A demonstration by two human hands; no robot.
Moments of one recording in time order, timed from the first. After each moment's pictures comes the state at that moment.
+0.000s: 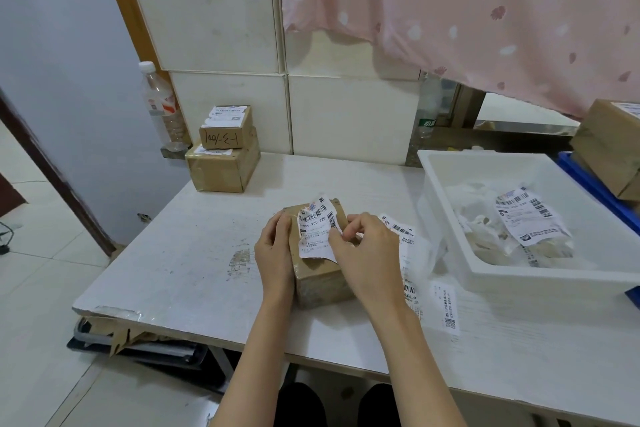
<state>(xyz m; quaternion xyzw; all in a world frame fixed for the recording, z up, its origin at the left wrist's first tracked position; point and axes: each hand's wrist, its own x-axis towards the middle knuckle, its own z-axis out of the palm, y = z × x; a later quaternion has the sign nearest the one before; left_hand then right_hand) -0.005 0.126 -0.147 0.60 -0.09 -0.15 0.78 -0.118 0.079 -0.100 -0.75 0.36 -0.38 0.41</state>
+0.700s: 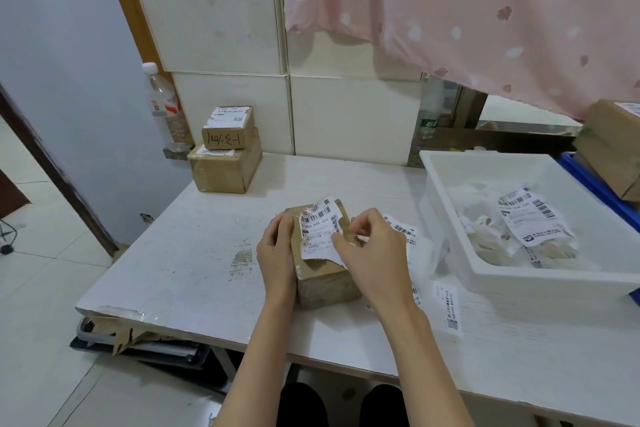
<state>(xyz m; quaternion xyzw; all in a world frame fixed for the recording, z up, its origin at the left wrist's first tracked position) -0.006 0.126 -0.145 0.60 -0.08 -0.15 0.78 -0.125 0.076 -0.096 -0.76 0.36 -0.36 0.41</state>
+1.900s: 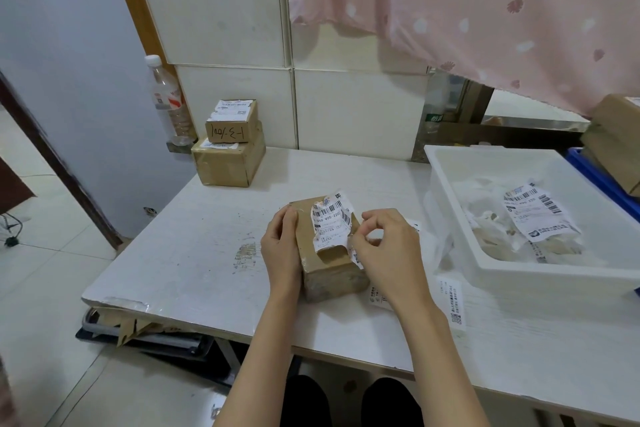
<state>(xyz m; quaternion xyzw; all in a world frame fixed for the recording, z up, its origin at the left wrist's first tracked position) -0.005 0.125 -0.152 0.60 -0.08 -0.15 0.78 -0.138 0.068 -0.098 -0.78 0.36 -0.32 0.39</state>
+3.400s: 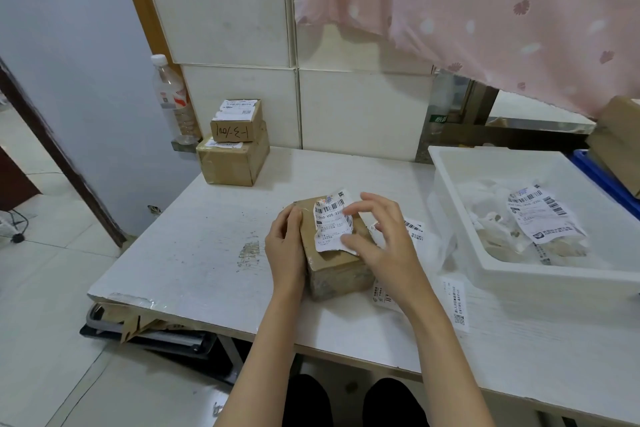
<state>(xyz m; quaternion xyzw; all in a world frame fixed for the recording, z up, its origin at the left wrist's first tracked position) -0.005 0.125 -0.152 0.60 -0.09 -0.15 0.78 -0.142 0.070 -0.093 -0.75 0.24 -0.31 0.53</state>
